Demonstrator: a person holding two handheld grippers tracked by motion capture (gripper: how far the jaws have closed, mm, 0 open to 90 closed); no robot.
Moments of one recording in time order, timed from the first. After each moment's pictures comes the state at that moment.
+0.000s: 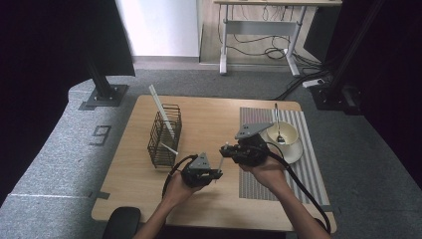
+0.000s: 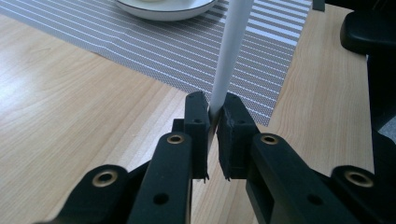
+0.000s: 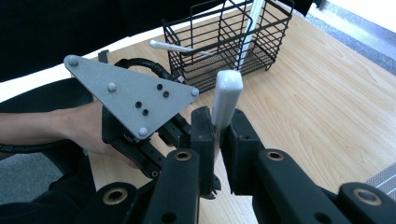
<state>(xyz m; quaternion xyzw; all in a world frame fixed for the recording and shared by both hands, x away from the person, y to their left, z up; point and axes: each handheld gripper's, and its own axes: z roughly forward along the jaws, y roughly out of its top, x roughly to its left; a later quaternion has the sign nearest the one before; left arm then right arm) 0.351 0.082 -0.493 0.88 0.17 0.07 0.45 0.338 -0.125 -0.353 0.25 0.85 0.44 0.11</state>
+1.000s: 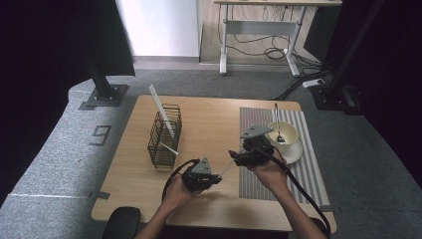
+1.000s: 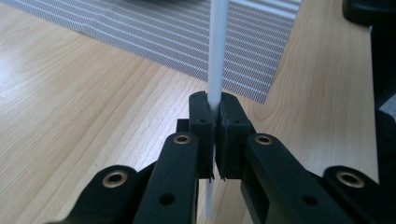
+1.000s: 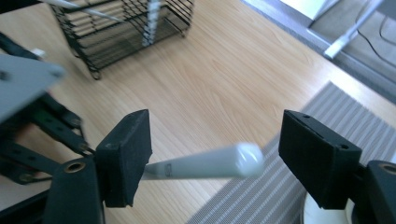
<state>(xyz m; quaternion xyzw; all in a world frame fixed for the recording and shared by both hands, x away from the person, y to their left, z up) 0.347 0.080 -0.503 0.89 0.16 0.06 0.42 0.358 -0.145 -0.390 0.34 0.84 0.36 0.23</state>
